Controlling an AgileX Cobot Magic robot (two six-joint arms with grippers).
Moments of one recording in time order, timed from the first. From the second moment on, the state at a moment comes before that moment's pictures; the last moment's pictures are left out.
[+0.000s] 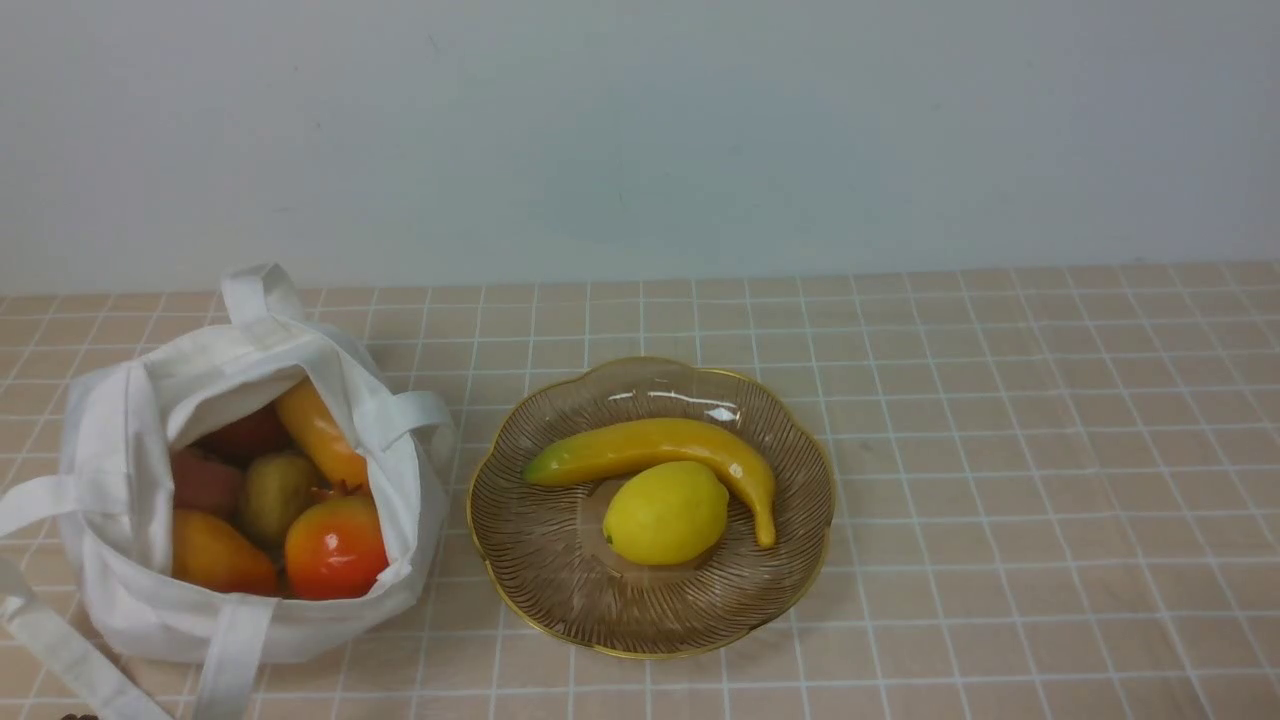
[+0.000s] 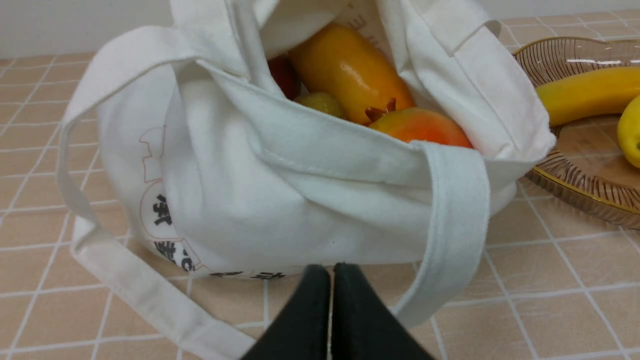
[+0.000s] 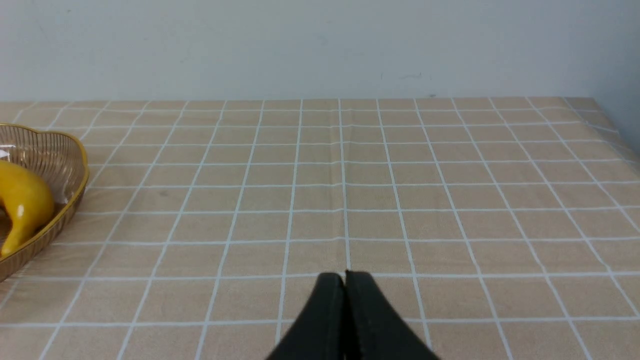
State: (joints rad) right arm -0.02 -0.01 0.02 -0.04 0.38 0.02; left arm -0.07 -0.01 0.03 -0.02 0.38 0.04
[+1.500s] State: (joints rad) right arm -0.02 -0.01 0.02 -0.04 0.38 0.02; left arm -0.07 0.63 -0.60 -0.67 0.82 0.17
